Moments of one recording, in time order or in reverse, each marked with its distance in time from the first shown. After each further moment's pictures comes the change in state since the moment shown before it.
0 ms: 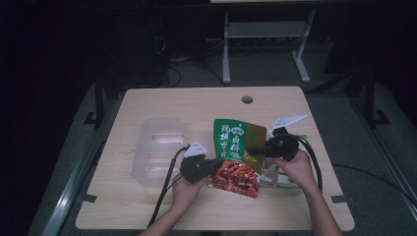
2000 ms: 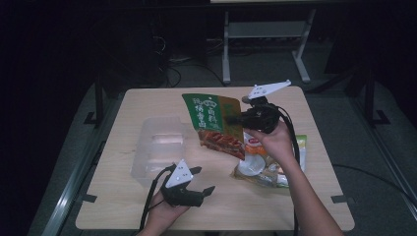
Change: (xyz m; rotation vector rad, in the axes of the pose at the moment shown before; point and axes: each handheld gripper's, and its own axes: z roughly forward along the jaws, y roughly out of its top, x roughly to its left) left arm -0.036 -0.023 -0.068 0.000 0.041 0.241; right arm 0.057 0.109 0.002 -0.106 -0.059 -0.147
